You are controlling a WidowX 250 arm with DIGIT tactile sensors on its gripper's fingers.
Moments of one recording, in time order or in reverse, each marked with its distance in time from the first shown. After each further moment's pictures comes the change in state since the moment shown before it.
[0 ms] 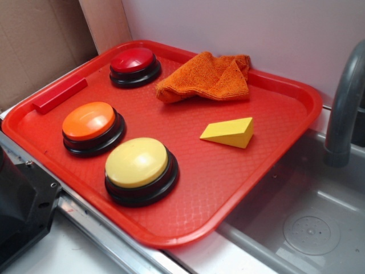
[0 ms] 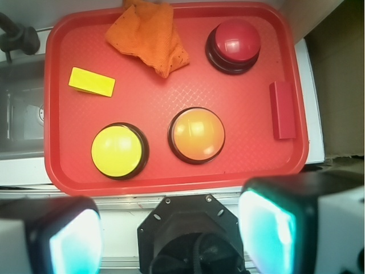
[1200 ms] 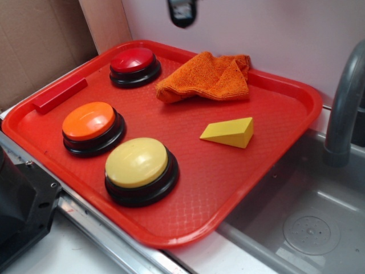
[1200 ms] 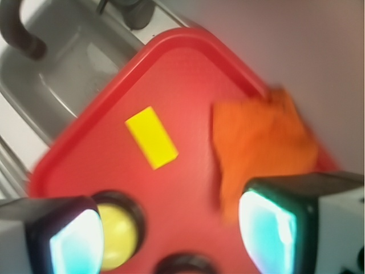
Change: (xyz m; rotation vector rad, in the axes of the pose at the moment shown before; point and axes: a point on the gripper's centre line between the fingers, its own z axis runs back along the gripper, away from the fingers) arm 0.150 -0.088 -0.111 -0.095 0.166 -0.975
